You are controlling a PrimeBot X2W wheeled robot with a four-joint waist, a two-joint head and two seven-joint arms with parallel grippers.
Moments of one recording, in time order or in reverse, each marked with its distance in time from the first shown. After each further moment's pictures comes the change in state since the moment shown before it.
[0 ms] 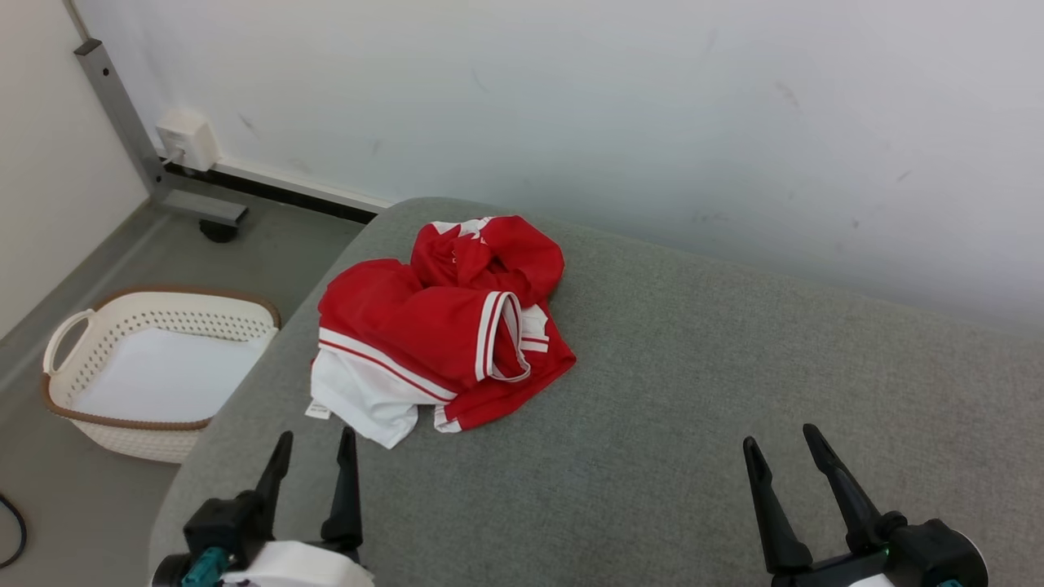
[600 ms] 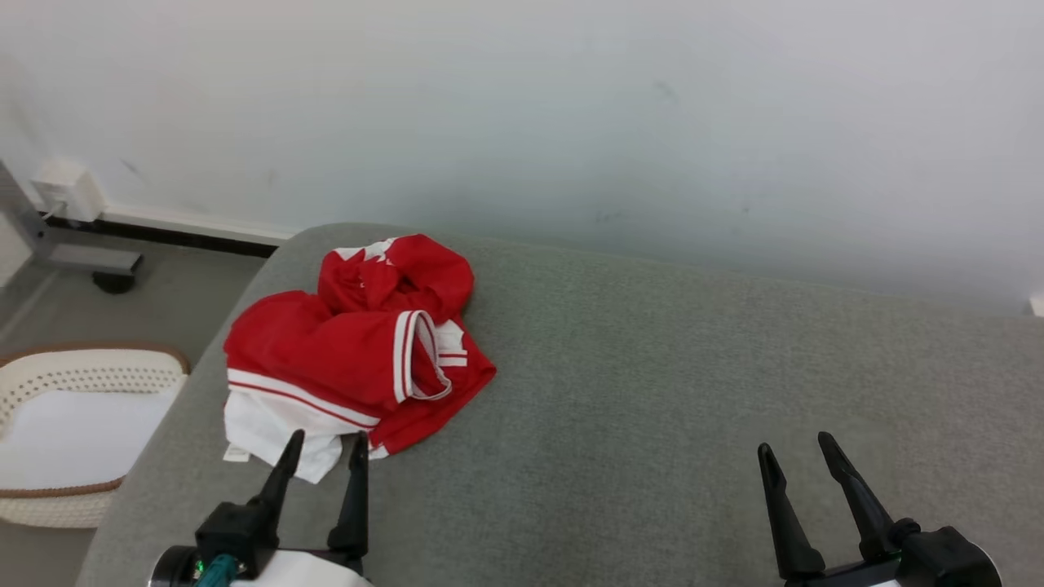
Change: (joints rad) left arm 0.019 0.000 0.003 -0.039 0.087 -0.008 0.000; right arm 0.019 0.000 -0.027 0.004 -0.005 0.000 0.000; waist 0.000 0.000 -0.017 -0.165
